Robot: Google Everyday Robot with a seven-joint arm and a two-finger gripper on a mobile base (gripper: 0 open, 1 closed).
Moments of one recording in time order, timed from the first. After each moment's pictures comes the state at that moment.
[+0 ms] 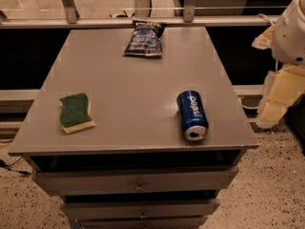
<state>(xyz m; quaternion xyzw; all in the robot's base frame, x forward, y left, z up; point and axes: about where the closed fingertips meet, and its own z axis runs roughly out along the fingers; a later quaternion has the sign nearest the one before) 0.438 -0.217 0.976 -0.60 0.78 -0.03 0.16</state>
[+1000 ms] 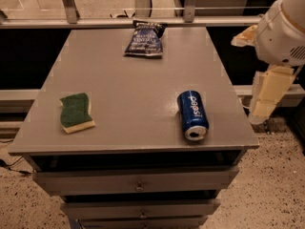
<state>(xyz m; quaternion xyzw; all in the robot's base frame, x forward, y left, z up) 0.458 -0.199 0.967 -0.67 0.72 -0.03 0.17</state>
